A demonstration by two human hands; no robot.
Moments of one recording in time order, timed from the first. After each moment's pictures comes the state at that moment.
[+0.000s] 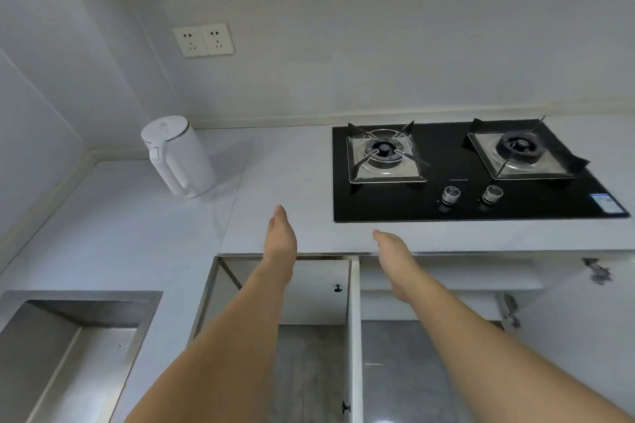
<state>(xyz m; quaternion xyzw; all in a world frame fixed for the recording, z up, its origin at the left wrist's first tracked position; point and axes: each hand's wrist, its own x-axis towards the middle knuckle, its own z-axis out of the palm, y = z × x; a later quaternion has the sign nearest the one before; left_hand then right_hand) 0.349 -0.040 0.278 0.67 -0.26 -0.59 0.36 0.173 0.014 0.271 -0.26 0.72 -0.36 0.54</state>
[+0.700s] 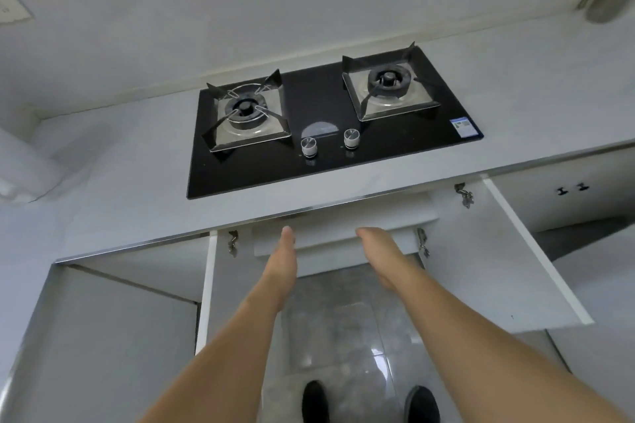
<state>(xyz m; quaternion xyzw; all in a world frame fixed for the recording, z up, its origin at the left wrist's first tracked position) 0.057 0.071 0.164 0.68 -0.39 -0.61 0.15 -0.110 0.113 0.196 -0.18 0.76 -0.33 0.53</state>
